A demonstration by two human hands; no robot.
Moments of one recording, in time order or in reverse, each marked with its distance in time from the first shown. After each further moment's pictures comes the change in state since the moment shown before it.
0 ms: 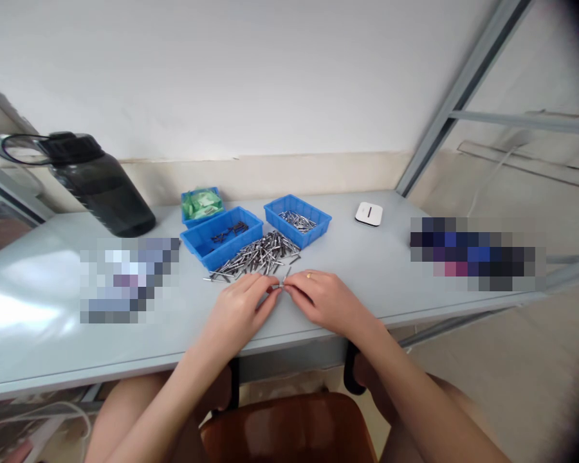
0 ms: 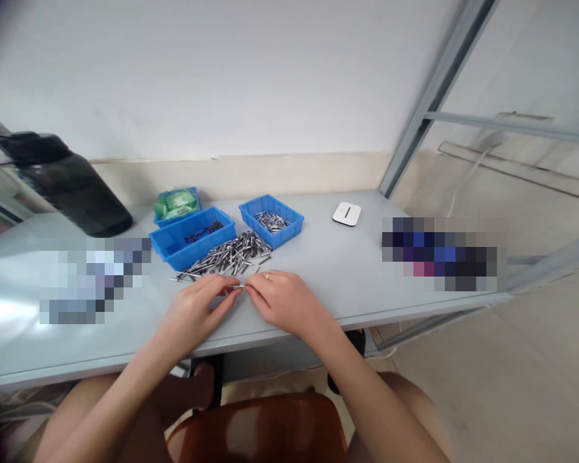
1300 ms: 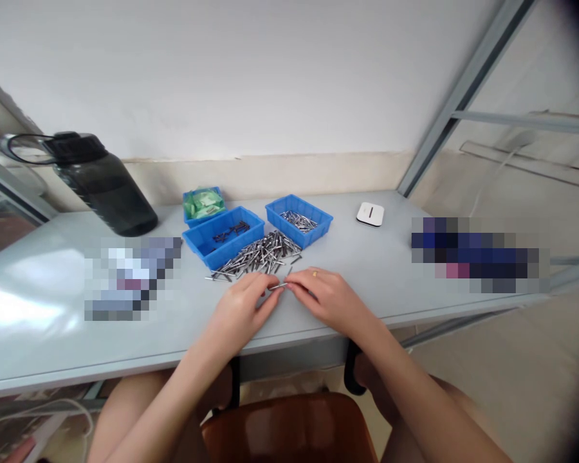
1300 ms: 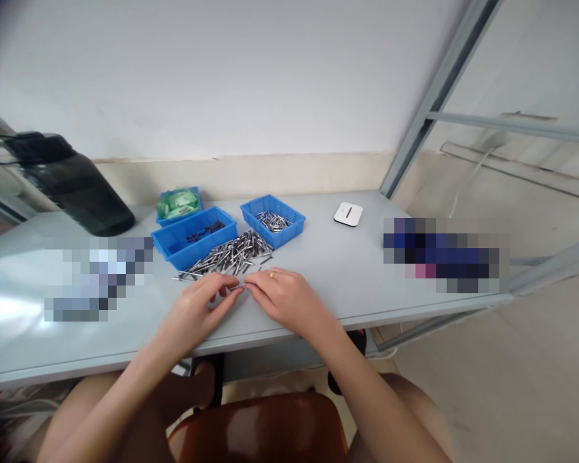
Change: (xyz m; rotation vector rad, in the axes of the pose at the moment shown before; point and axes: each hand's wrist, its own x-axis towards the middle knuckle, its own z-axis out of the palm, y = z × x) left_hand -0.003 -0.001 0.001 -0.110 -0.008 -0.068; right_hand -0.002 0.000 -0.001 0.038 0.094 -0.039
